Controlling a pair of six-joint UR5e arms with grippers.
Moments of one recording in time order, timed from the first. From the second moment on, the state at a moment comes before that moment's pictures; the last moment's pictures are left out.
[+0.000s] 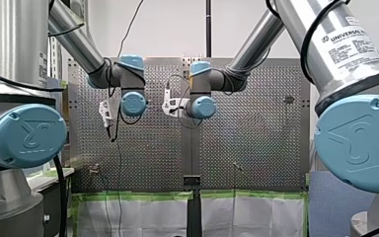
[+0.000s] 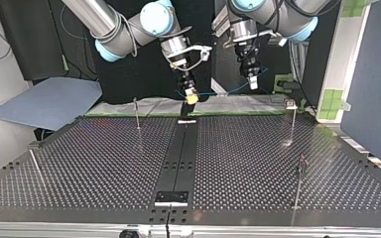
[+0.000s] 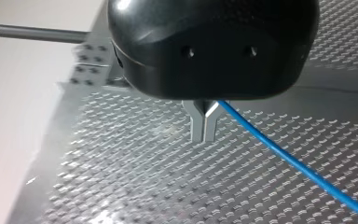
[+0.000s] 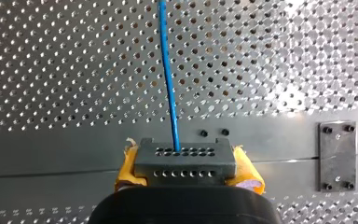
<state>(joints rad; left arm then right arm) -0.50 -1.59 -2.21 -2.40 -2.29 -1.71 2.43 -1.11 1.68 -0.60 1.68 1.64</state>
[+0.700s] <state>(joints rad) -0.31 -1.44 -2.16 -2.54 -2.12 -1.71 2.43 -1.11 1.50 -0.42 1.63 1.65</state>
